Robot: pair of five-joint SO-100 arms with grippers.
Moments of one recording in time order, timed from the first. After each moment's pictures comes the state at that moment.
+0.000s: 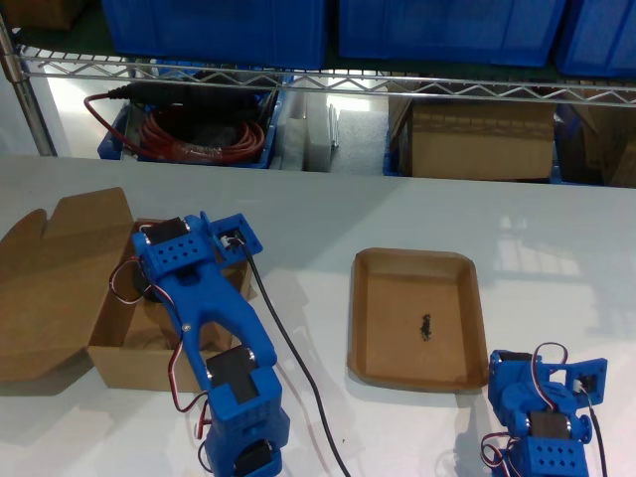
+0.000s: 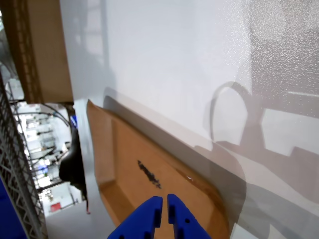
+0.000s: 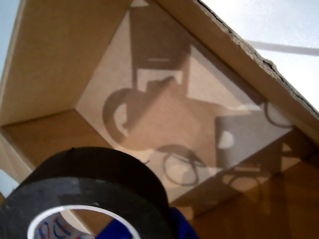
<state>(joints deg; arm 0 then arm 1) -28.3 97.2 86.2 73.5 -2.5 -4.5 188.0 175.1 46.9 -0.7</state>
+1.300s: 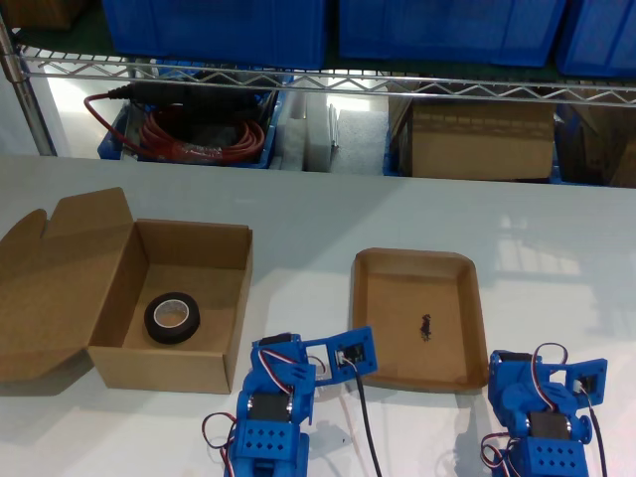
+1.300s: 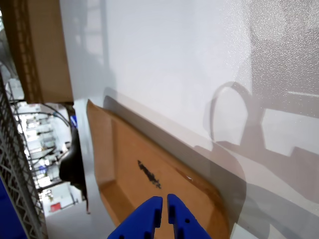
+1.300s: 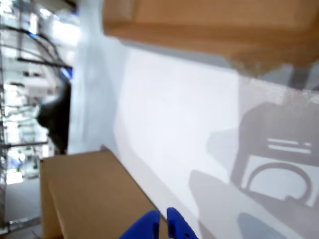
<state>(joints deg) 4.0 189.2 174.0 48.3 -9.4 -4.5 188.0 175.1 46.9 -0.7</state>
